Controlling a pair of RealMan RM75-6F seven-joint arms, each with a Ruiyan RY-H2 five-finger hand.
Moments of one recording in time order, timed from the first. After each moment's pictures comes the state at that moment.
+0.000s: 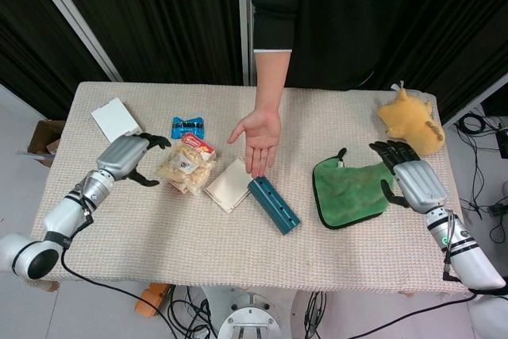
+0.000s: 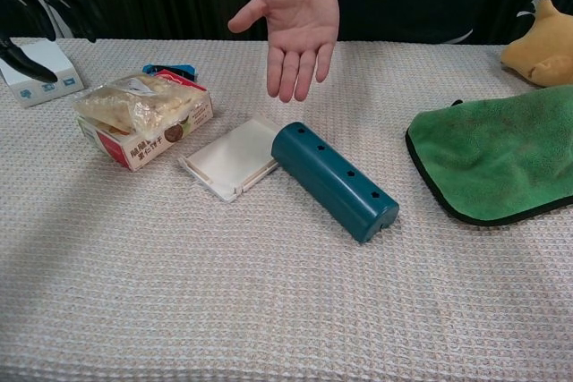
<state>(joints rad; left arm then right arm) -0.74 -1.02 -0.14 -1.72 1.18 0.78 -0.02 0.46 -0.96 0.11 -1.78 -1.38 1.06 0.04</state>
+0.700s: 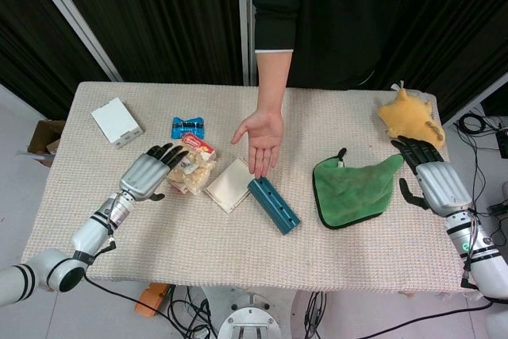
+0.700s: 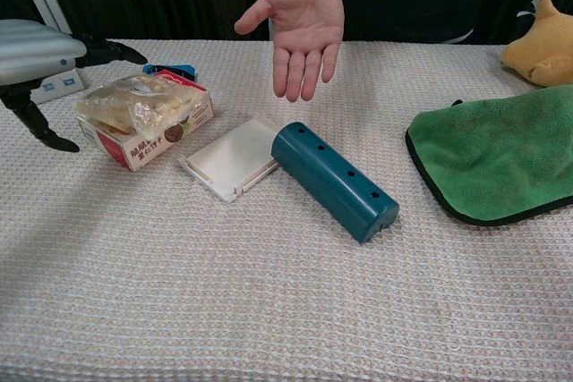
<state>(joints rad) -0.69 -1.34 -0.04 -1.46 1.36 0.95 0.27 0.40 -0.92 0.11 -1.77 -1.40 1.13 0.12</state>
